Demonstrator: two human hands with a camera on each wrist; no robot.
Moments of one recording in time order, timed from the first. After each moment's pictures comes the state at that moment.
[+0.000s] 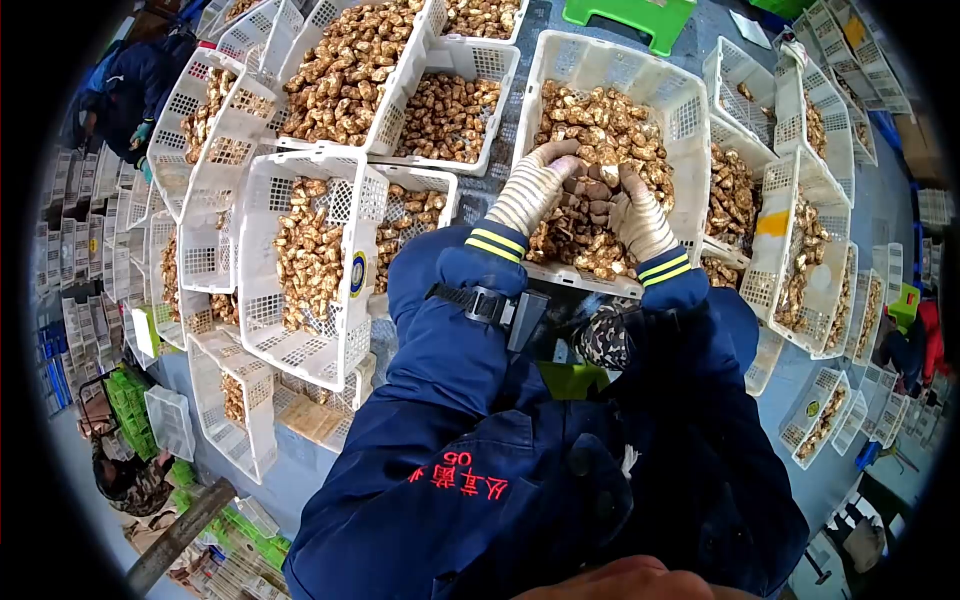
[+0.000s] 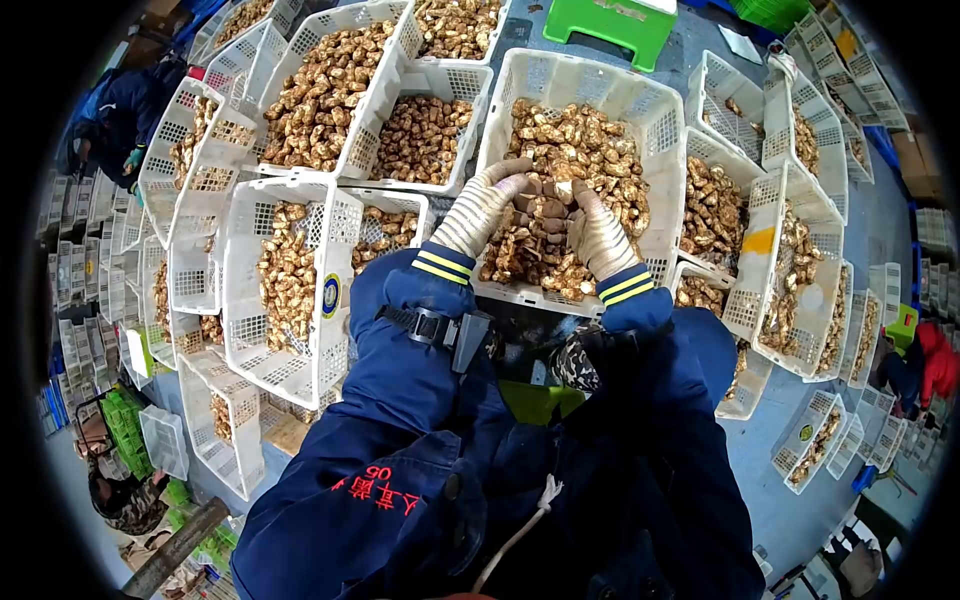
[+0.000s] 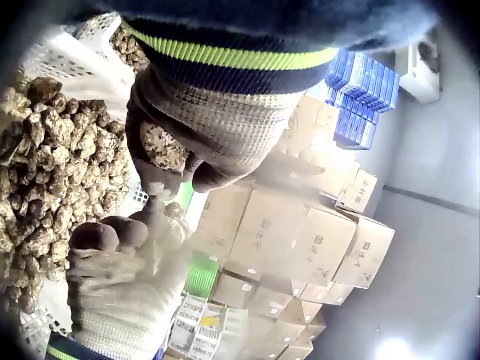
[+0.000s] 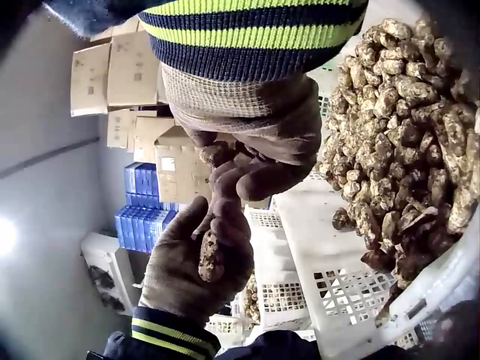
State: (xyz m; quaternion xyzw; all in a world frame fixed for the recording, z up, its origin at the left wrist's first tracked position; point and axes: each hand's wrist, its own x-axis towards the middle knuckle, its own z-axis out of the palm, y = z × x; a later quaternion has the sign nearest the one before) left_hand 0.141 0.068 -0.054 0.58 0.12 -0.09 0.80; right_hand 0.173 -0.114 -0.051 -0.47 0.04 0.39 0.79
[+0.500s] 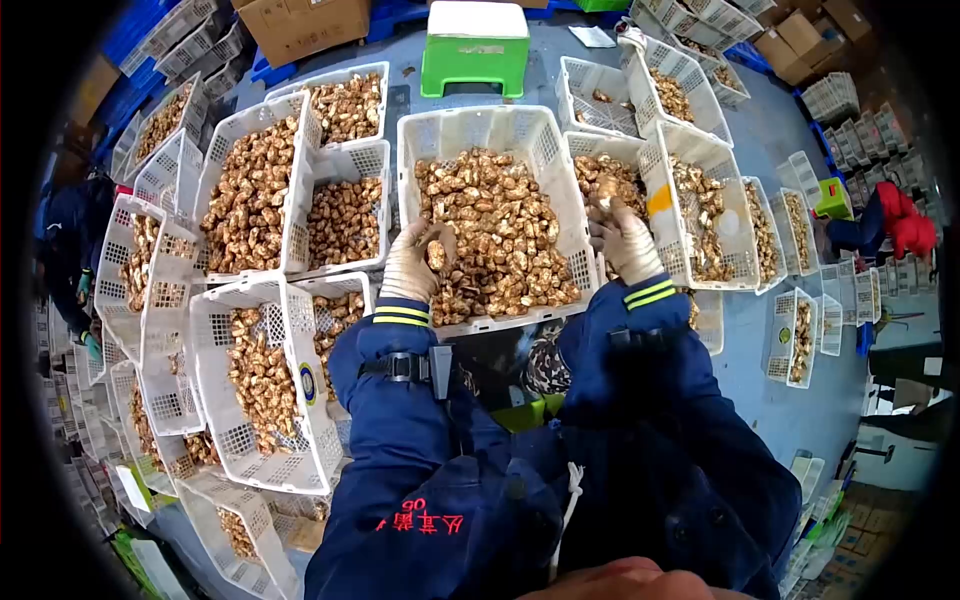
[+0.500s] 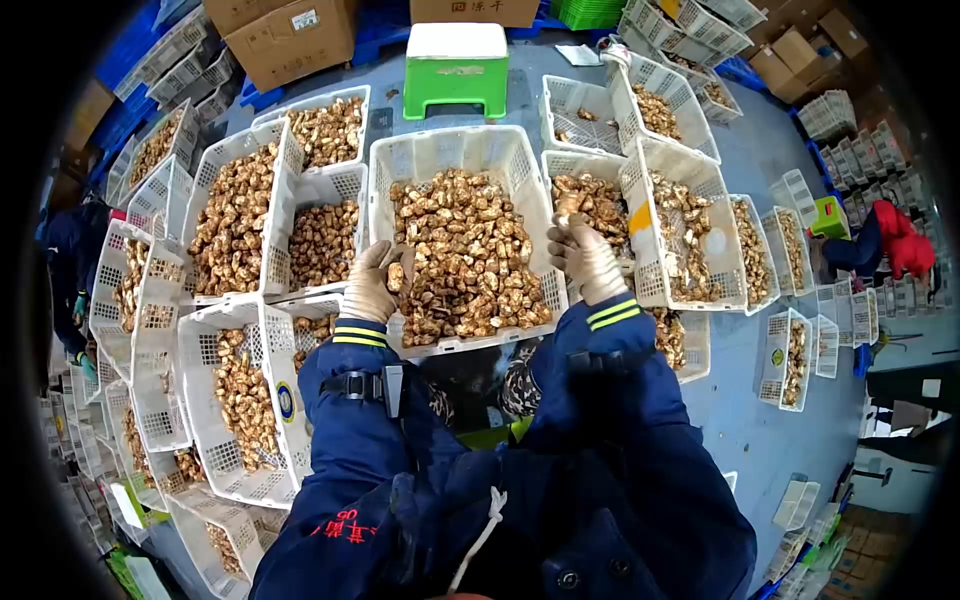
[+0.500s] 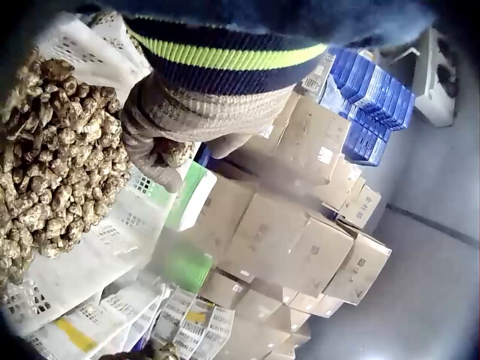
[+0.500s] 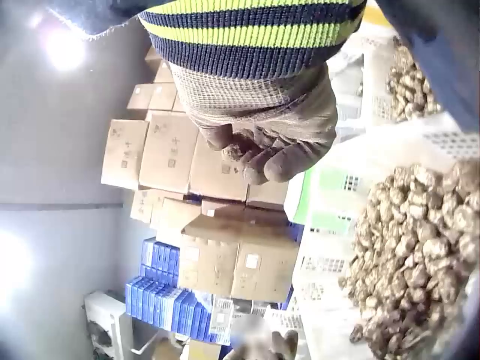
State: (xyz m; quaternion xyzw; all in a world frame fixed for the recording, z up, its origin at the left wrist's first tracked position) left_hand 0.140 0.074 -0.051 0.35 0.28 -0.12 0.89; right_hand 0.169 -0.262 -0.020 -0.52 0.11 0.17 0.83
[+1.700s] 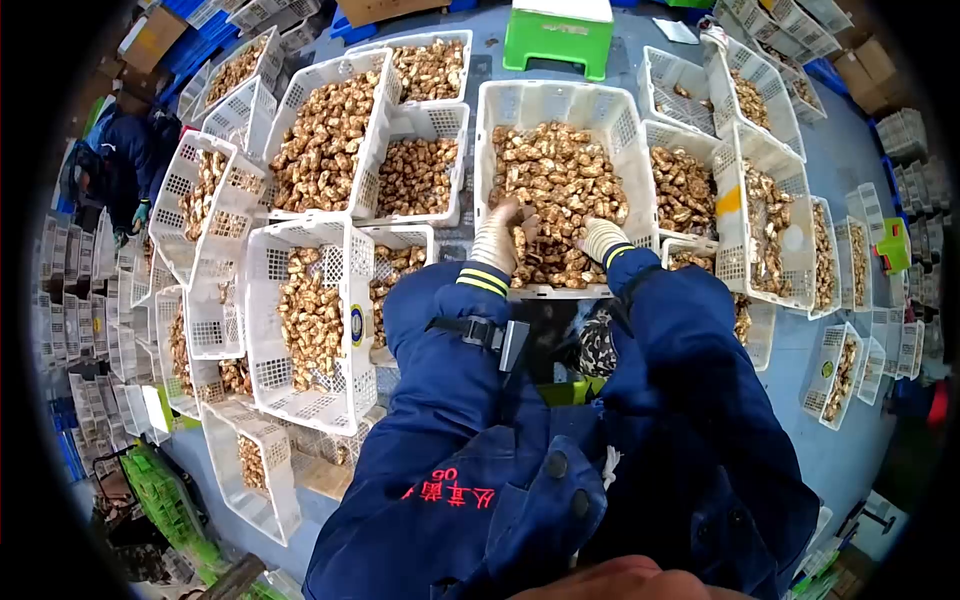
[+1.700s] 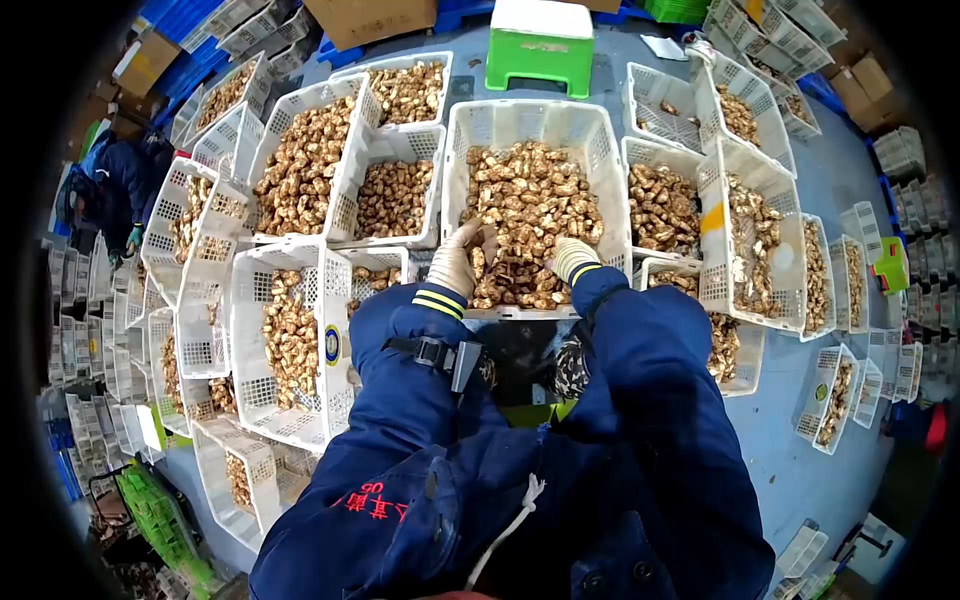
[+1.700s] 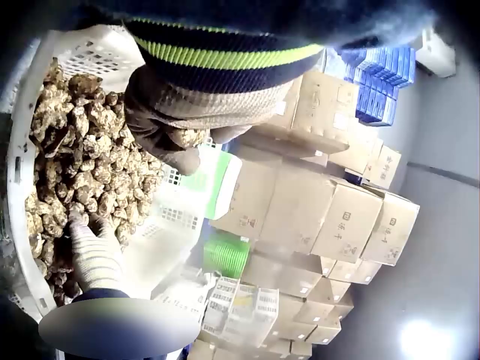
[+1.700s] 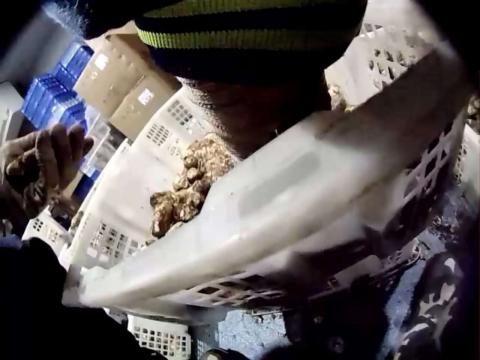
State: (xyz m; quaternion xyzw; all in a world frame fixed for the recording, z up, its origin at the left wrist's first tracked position) left_hand 0.117 0.041 -0.078 0.35 0.26 -0.04 0.90; right_hand 0.195 -0.169 -0.158 -0.94 -0.14 0.30 0.04
